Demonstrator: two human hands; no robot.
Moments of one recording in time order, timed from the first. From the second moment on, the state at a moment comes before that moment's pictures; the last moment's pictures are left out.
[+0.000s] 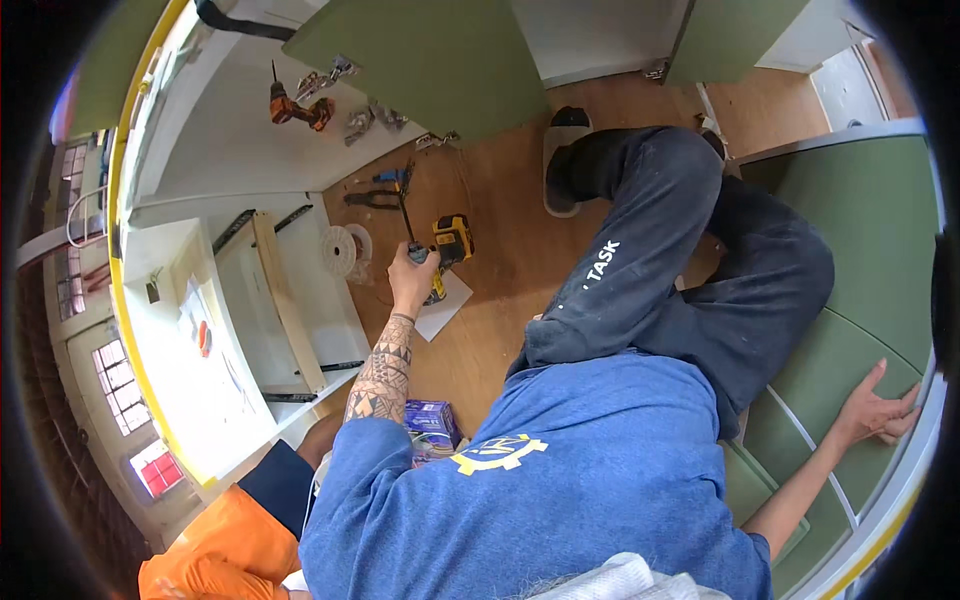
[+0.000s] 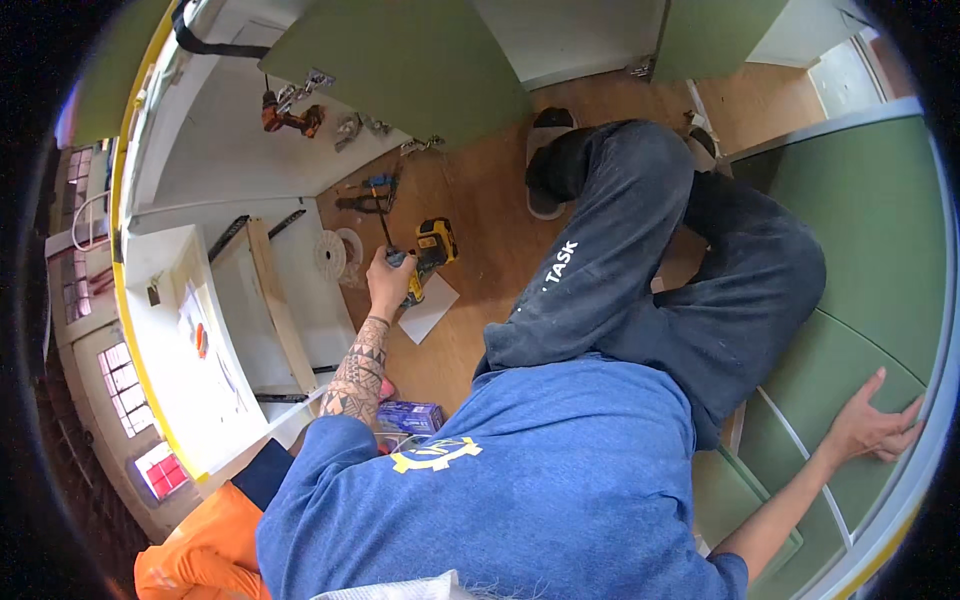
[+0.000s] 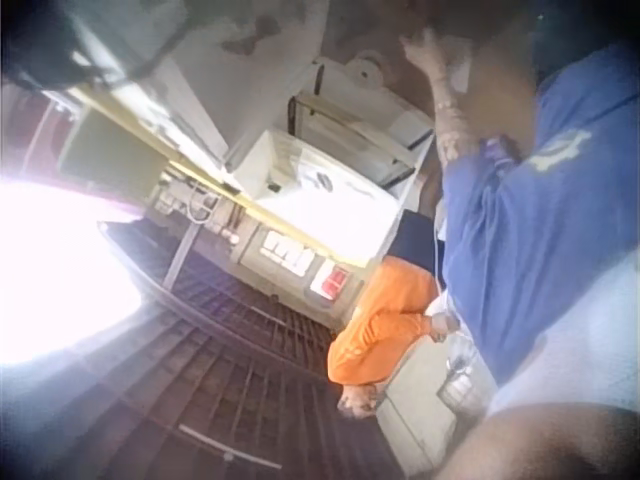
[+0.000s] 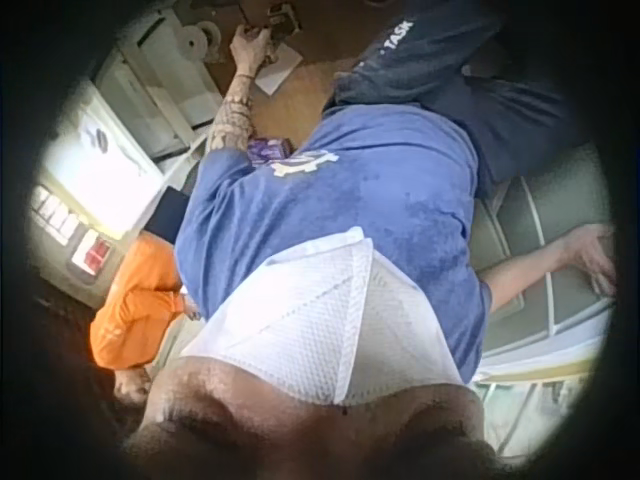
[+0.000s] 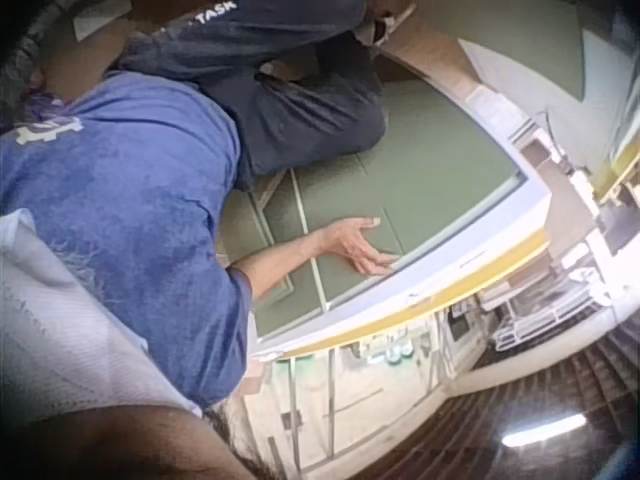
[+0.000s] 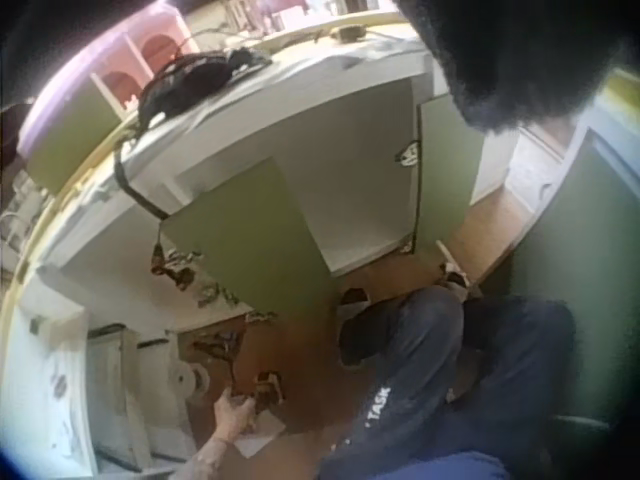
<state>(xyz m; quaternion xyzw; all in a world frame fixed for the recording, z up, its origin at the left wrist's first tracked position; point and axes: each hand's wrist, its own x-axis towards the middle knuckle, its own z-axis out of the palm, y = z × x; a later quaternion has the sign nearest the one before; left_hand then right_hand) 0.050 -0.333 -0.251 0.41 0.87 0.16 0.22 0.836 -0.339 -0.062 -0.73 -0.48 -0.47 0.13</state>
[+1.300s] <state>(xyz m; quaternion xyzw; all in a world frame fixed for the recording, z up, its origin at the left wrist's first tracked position) 0.030 -0.299 -0.401 0.63 0.71 -0.16 0.26 0.737 -0.432 -0.011 -0.75 -0.48 -0.29 0.36</state>
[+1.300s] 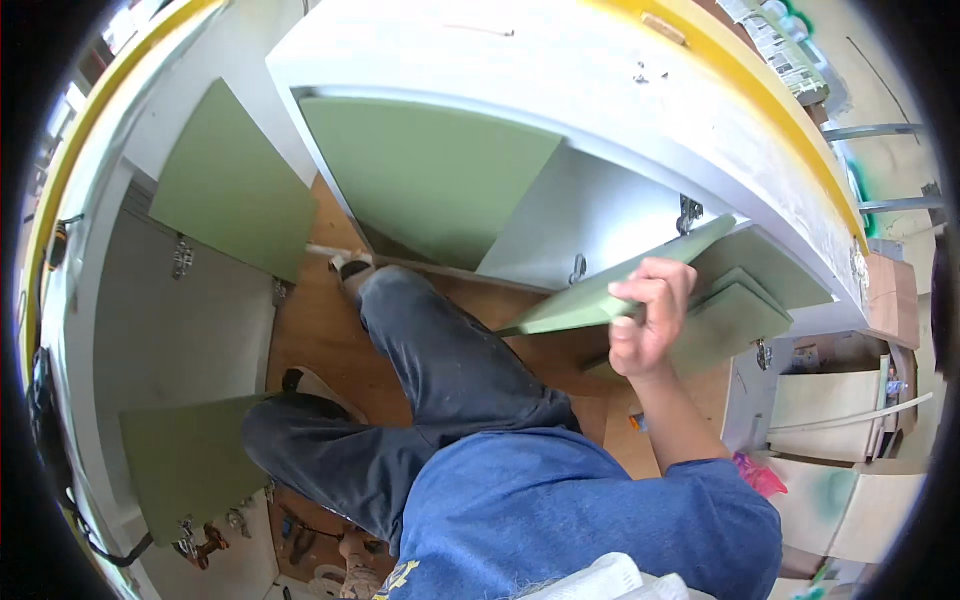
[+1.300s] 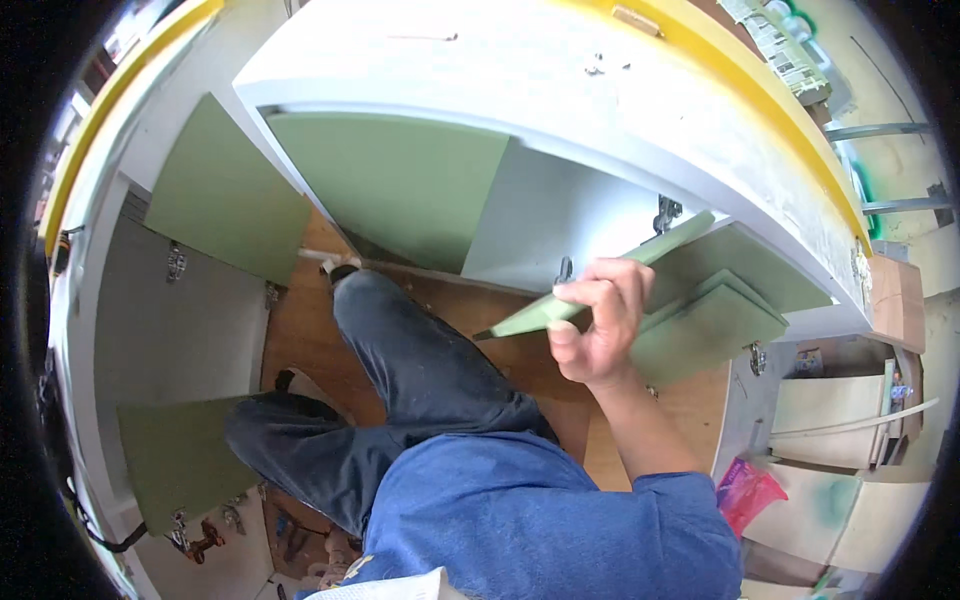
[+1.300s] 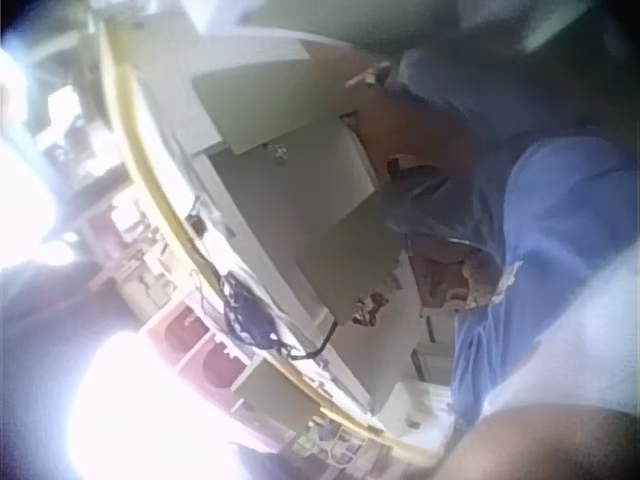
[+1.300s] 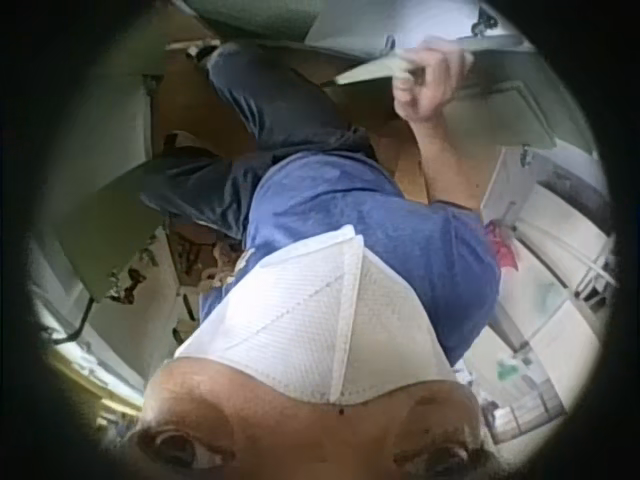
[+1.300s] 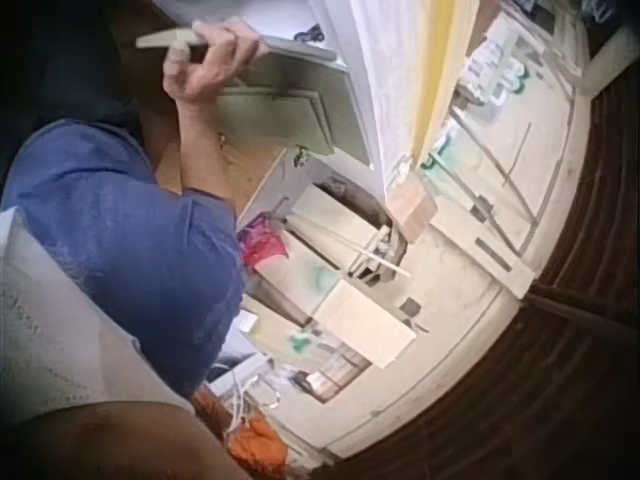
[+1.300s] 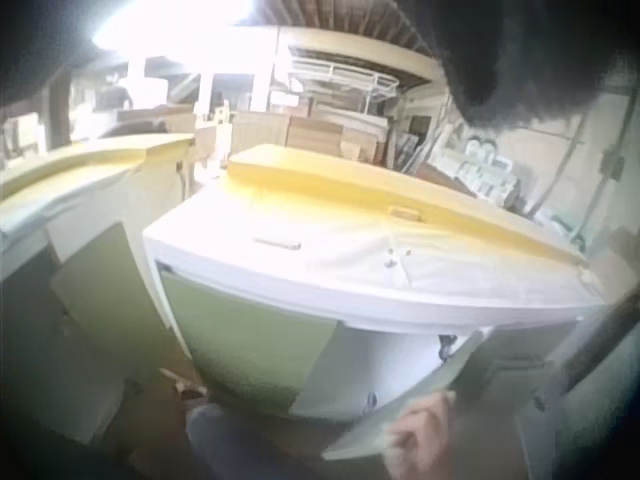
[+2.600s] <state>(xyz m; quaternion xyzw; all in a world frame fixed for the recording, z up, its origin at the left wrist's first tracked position) 0.098 -0.265 -0.349 0.32 0.92 0.24 0.03 0.848 -0.176 0.113 -0.76 -0.48 -0.19 0.40</state>
